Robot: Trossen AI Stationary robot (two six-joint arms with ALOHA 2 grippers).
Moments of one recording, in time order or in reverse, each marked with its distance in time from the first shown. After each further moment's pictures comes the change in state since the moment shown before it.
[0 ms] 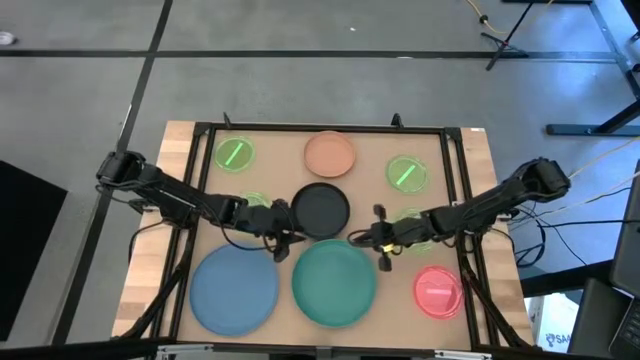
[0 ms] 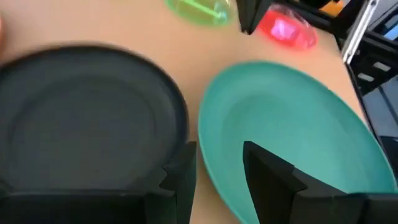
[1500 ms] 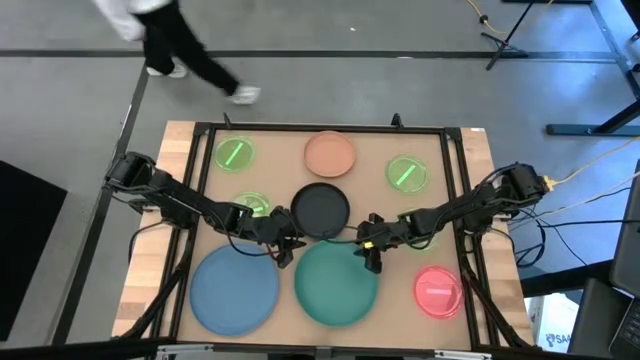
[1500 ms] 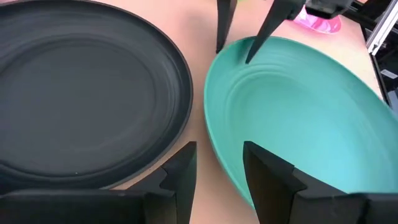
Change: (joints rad) left arm -0.033 0.084 0.000 0.023 -0.069 -0.084; right arm -0.072 0.240 0.105 -0.187 -0.173 0.313
